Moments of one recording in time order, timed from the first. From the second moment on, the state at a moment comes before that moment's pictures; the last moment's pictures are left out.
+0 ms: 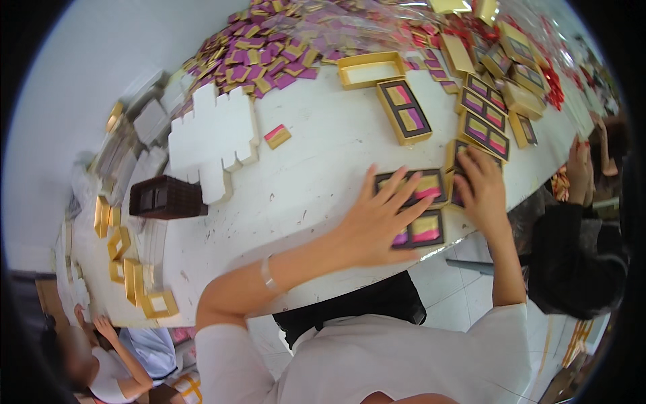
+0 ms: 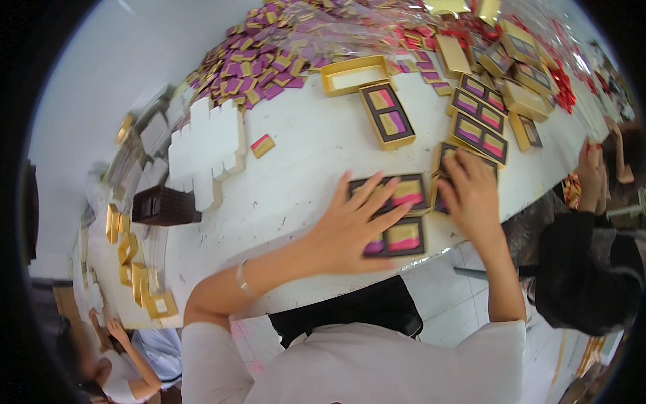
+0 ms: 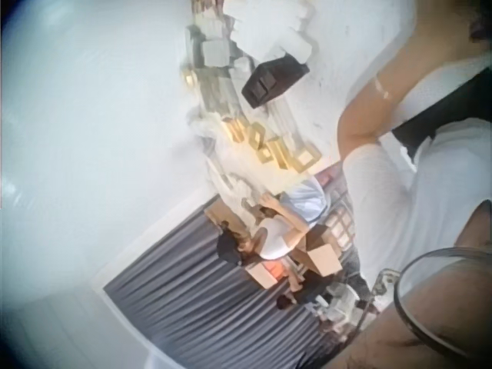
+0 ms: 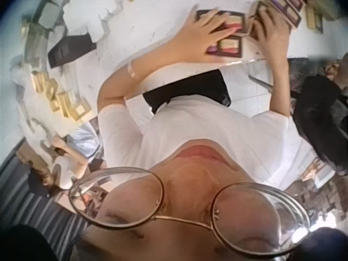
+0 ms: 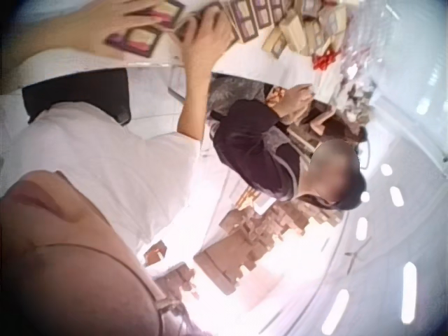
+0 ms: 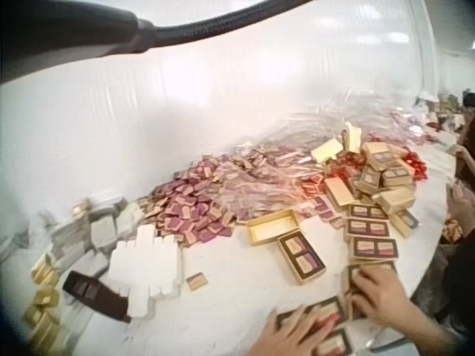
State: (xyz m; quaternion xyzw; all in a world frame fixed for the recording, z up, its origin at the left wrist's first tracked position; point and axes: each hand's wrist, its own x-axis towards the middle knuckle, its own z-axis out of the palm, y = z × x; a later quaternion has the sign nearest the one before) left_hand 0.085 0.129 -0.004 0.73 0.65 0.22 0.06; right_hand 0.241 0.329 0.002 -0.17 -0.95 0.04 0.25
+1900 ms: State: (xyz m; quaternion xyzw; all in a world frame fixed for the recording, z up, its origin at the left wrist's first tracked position) left_hand -0.087 -0.136 0.078 0.44 0.82 0.25 -0.27; right_hand 0.159 0.188 0.048 0.20 -0.95 0.17 0.19
